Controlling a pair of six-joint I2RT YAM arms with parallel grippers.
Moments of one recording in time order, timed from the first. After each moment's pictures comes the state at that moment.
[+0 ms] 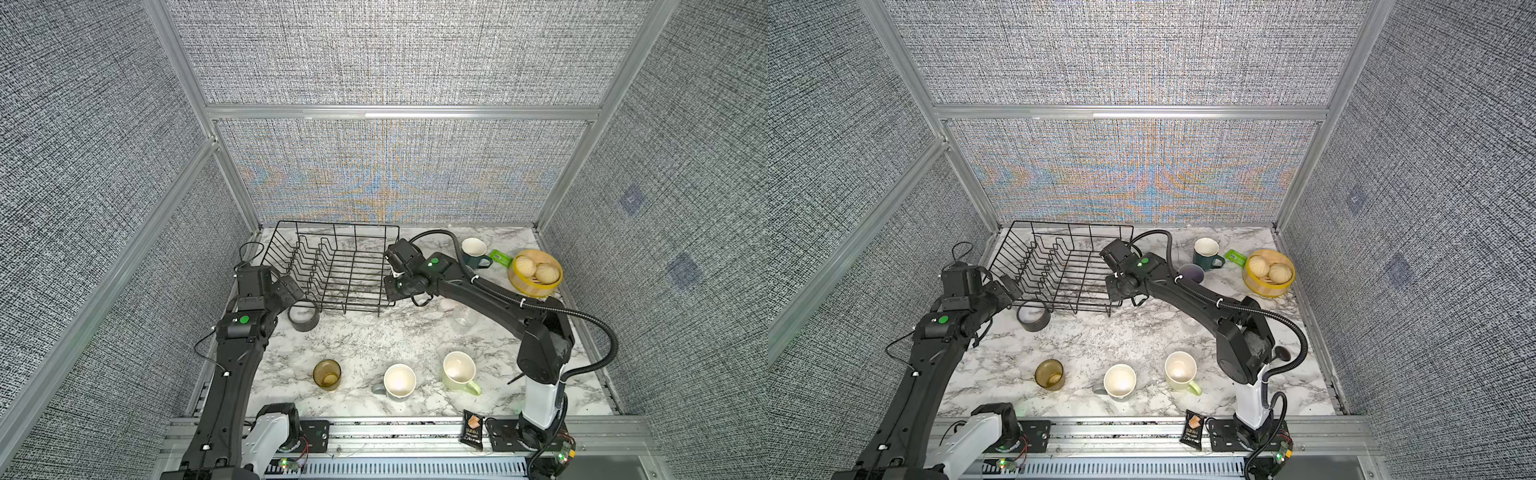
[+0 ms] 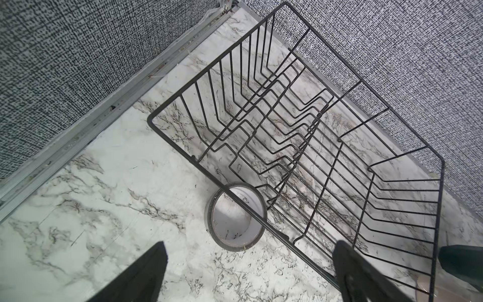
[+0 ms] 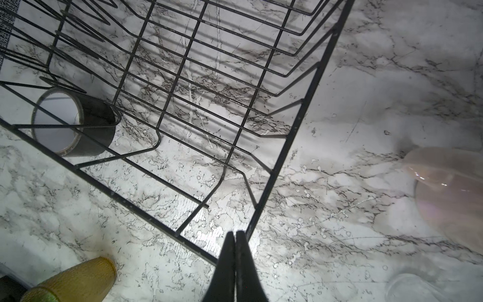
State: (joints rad) left arm 0.02 0.98 0.93 -0.70 -0.08 -0.57; right arm 0.81 1.91 1.73 -0.85 0.09 0.46
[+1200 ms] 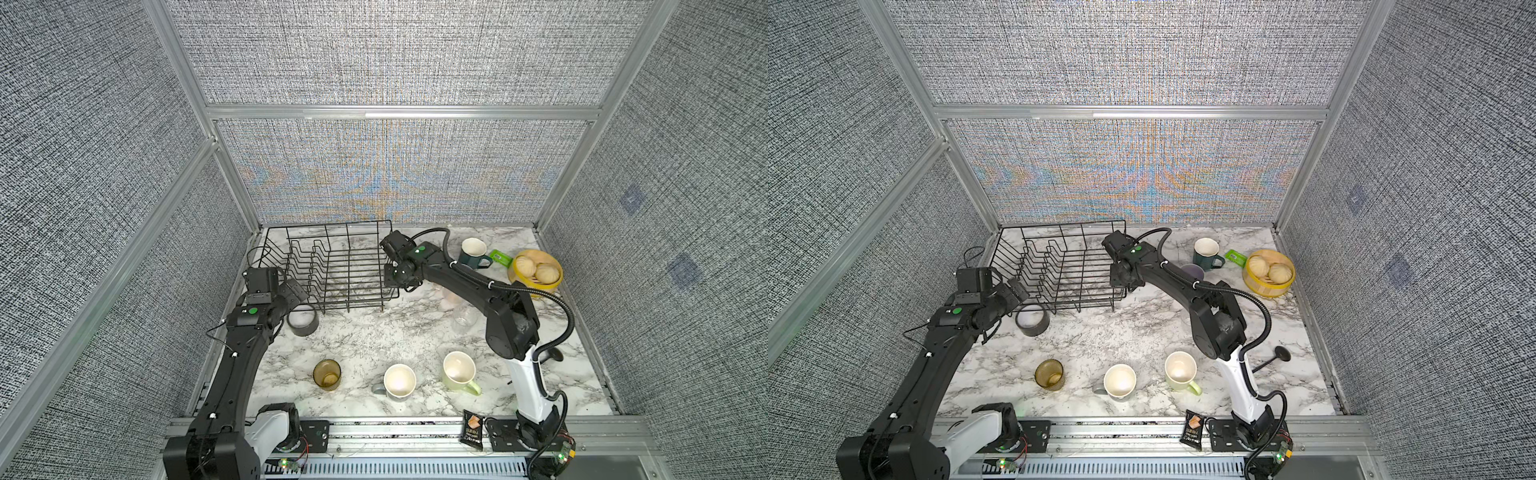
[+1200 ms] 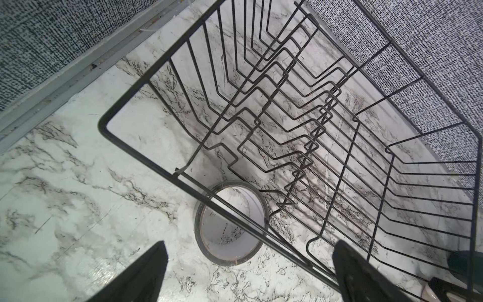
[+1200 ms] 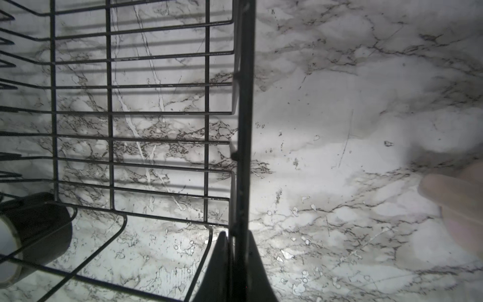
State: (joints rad) left arm 0.02 1.07 0.86 -0.64 -0.05 -0.65; right arm 0.71 2.17 1.96 -0.88 0.12 0.64
